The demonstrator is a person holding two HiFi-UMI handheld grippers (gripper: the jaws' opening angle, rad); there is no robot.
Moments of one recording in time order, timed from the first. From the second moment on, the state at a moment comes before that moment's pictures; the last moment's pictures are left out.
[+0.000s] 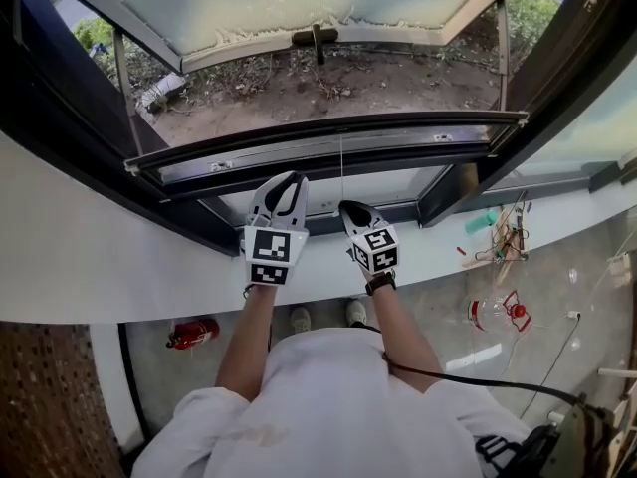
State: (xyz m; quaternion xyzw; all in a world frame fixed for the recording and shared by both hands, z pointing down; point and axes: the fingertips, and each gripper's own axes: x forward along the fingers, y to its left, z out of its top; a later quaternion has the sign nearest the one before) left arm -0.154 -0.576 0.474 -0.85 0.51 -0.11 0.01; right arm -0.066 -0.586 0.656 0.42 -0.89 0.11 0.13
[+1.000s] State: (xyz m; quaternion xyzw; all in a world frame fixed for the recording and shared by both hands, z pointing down) left arm -0.151 -0.575 0.479 -0.85 0.51 -0.11 0.00; right arm -0.078 -0.587 0.574 0.41 -0.91 0.09 0.04
